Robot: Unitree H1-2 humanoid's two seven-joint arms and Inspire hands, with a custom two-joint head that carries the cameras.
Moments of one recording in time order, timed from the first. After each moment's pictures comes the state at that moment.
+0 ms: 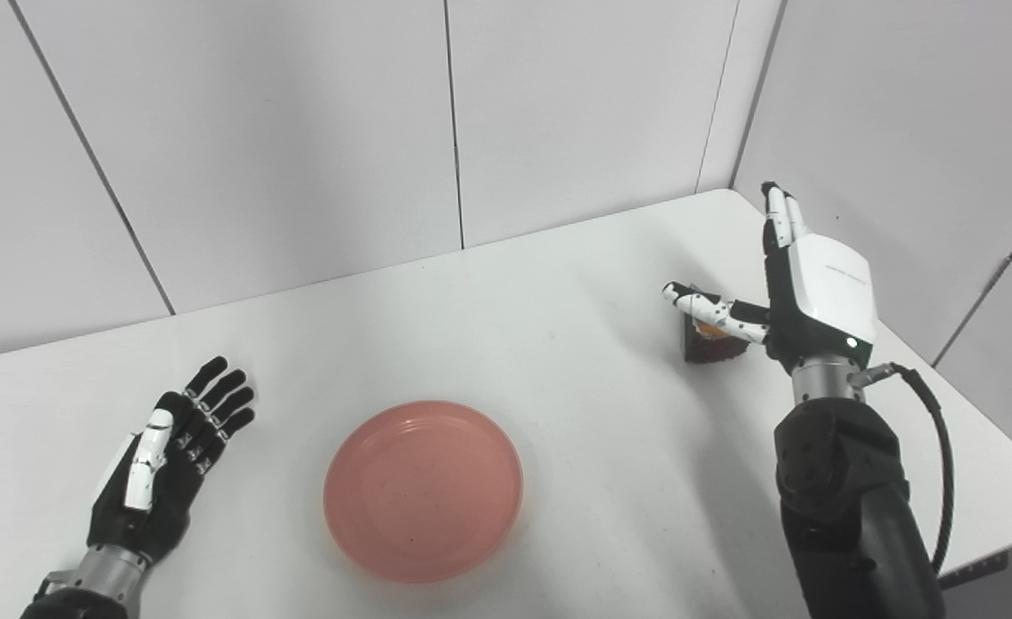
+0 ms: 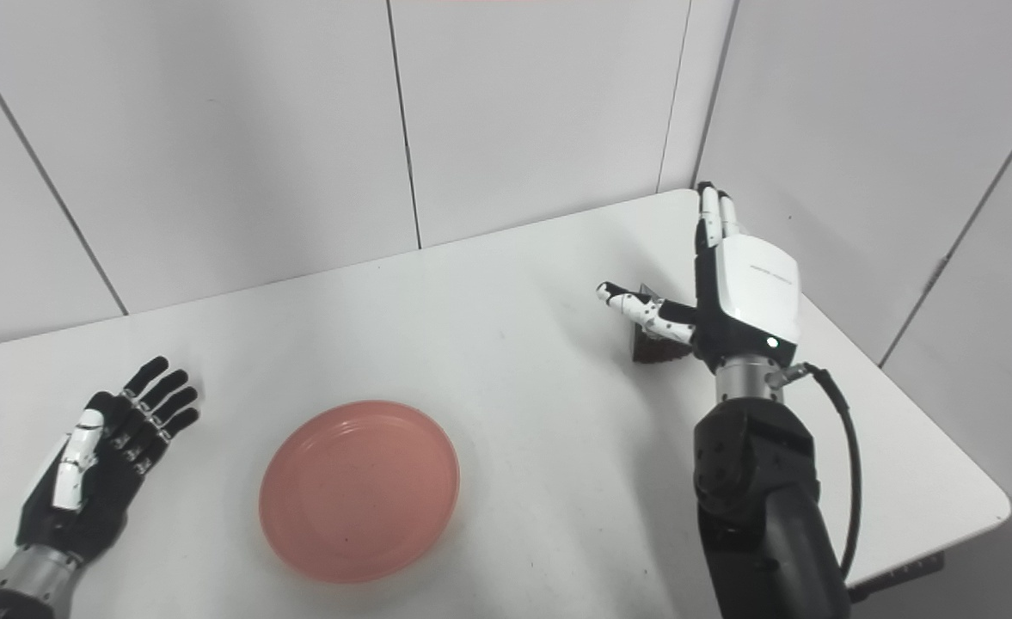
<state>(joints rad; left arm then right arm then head) -0.47 0.26 0.03 0.58 -0.37 -0.11 -0.54 -0.23 -0.22 -0.22 -0.37 -1.08 0.47 0.17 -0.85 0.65</state>
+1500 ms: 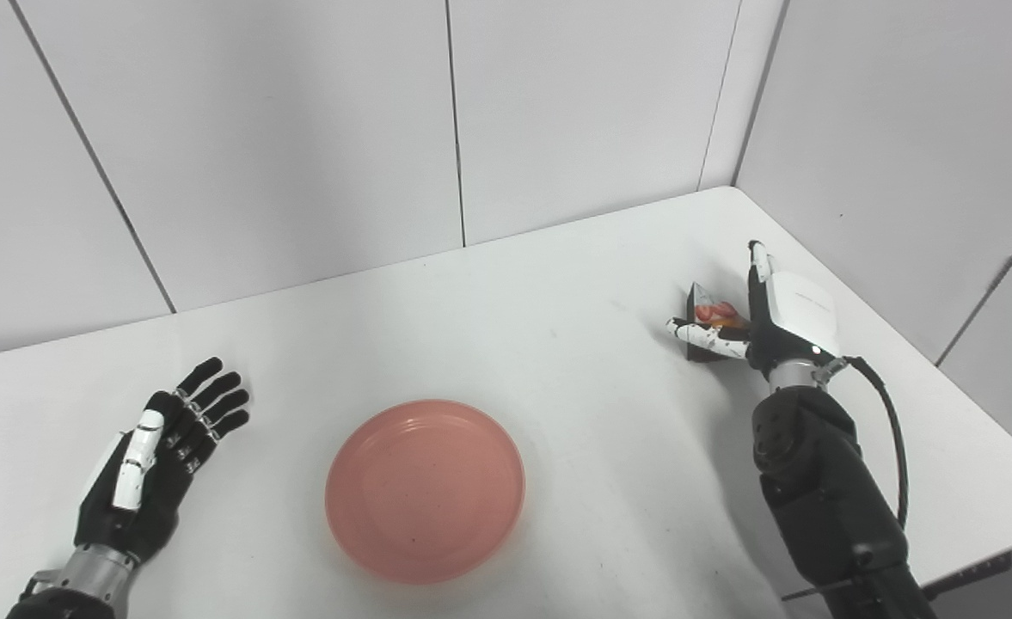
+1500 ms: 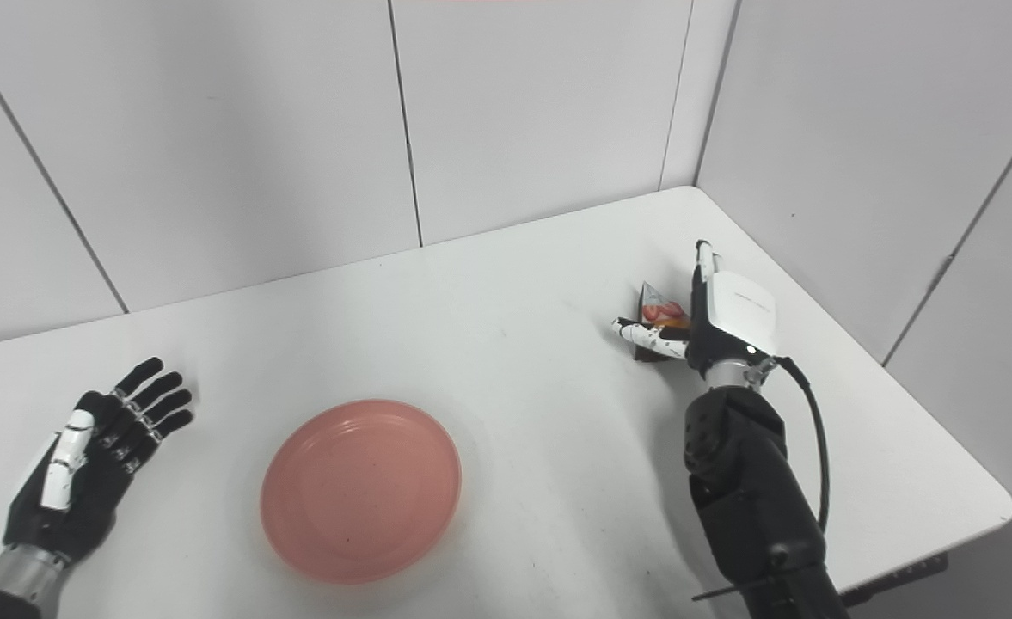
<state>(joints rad) -0.47 0.27 0.05 0.58 -0.37 -0.11 -0.56 -0.33 -0.31 -0.17 0.10 -0.89 0.47 -0.02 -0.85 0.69</state>
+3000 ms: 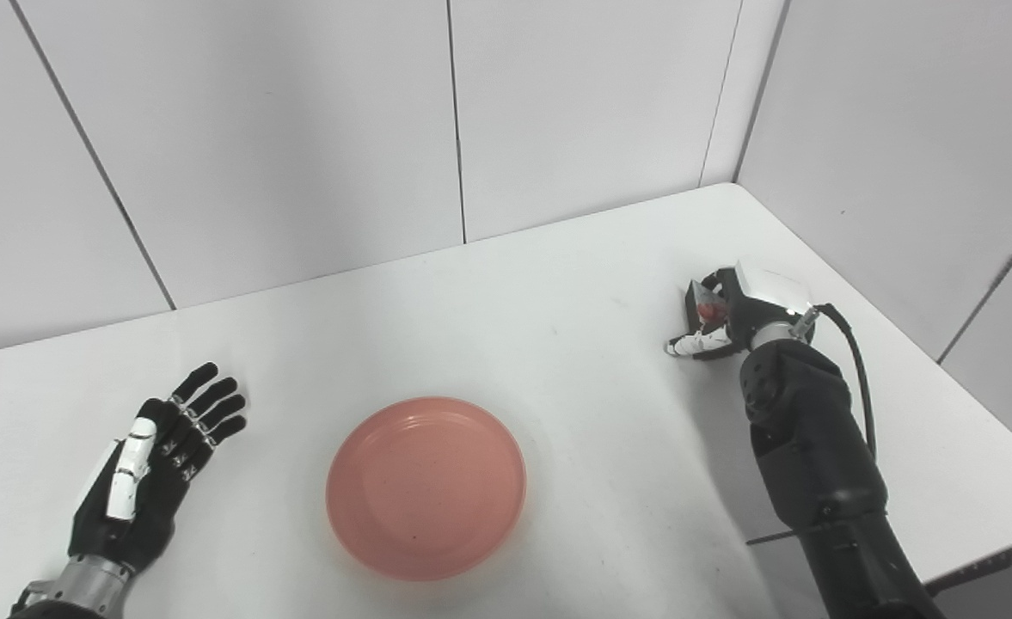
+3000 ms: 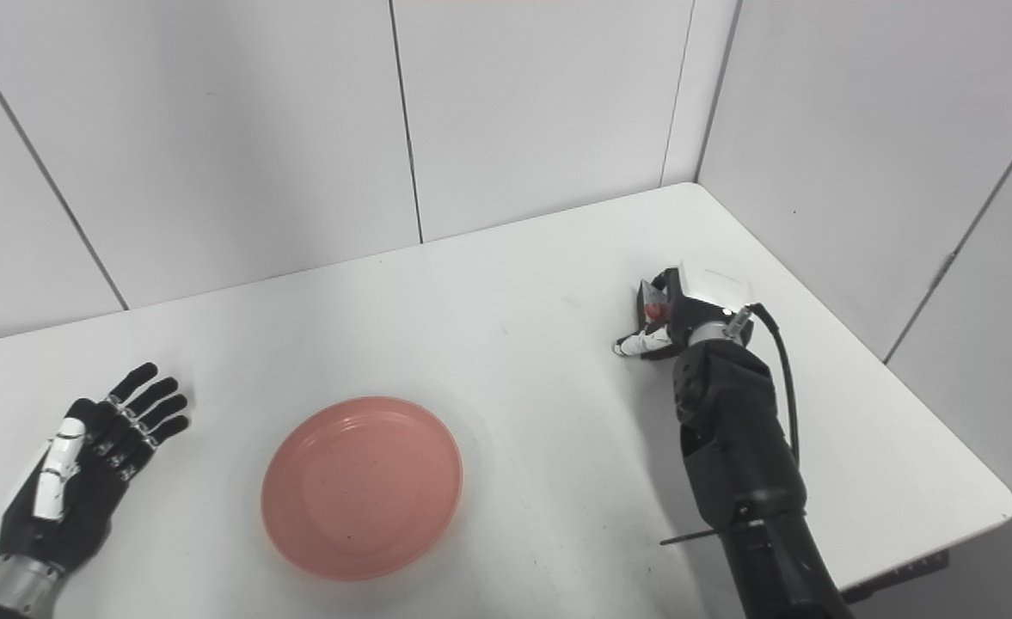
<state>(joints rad) -0.42 0.27 0.06 0.50 -0.37 -0.08 -0.55 -0.45 -0.30 -0.23 0.11 -1.17 0.47 0.41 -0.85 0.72</state>
